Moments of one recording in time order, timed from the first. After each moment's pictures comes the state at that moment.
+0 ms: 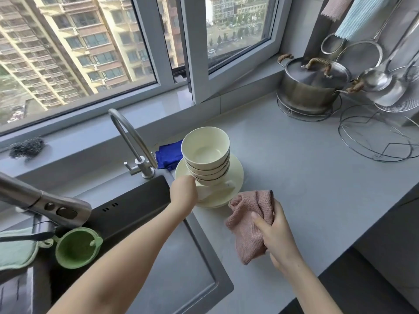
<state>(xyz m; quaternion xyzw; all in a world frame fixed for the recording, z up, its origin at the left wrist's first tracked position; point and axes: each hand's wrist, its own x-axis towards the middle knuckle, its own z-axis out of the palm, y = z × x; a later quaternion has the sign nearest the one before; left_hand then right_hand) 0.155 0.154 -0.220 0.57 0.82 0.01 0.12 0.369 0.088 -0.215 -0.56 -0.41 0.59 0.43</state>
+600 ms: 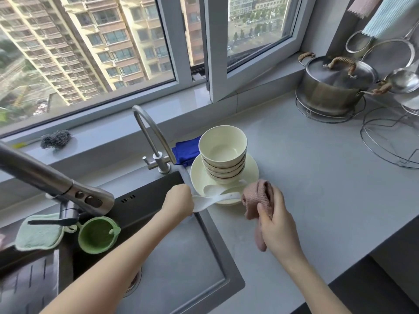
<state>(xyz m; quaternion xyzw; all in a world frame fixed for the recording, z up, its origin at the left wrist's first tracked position) 0.117 0.106 -0.189 0.54 0.81 -0.03 0.23 0.345 0.084 -0.181 -0.59 -0.61 0.42 0.33</state>
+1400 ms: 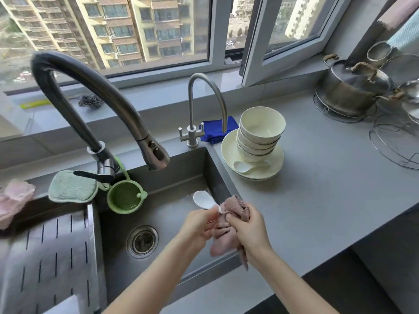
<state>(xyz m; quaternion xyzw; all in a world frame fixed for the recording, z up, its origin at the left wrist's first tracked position) 0.114 -0.031 -0.210 -0.01 0.62 0.44 0.65 0.234 -0.021 -0.201 -0.59 -0.47 0.58 0.30</state>
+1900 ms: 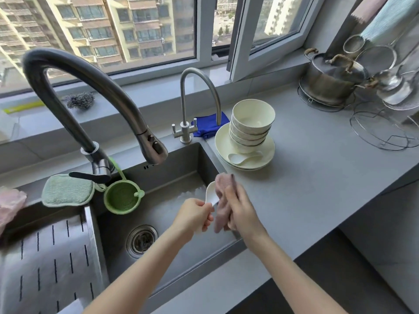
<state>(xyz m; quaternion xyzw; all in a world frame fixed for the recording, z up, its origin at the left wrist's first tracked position) 0.094 -0.049 -0.188 0.29 0.72 0.29 0.56 0.220 -0.030 -0.184 -0.52 -0.55 0.59 0.29</state>
